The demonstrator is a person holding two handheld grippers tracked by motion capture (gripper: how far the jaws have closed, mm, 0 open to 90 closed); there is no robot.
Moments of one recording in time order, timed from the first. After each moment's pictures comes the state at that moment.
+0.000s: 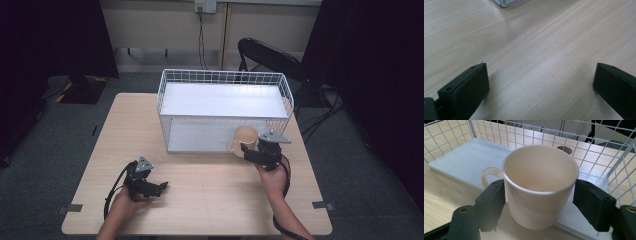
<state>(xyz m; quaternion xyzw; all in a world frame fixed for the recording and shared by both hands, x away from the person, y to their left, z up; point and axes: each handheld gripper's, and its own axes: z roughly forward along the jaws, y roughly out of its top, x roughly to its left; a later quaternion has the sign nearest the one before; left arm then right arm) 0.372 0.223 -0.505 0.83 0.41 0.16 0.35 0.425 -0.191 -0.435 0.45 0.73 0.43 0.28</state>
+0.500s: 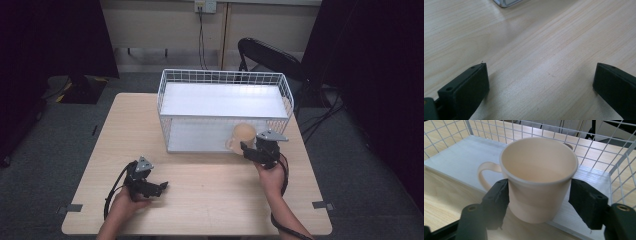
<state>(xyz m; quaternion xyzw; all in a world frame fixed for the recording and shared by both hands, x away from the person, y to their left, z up) 0.372 0.222 -0.505 0.83 0.41 0.16 0.35 0.433 -0.188 -0.438 0.46 0.74 0.42 0.28</state>
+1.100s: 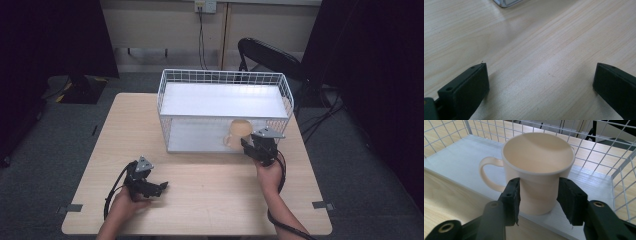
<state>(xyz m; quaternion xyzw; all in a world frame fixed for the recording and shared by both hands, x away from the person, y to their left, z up) 0.372 0.223 -0.505 0.83 0.41 0.16 0.35 0.441 -0.182 -0.438 0.45 0.74 0.41 0.28</state>
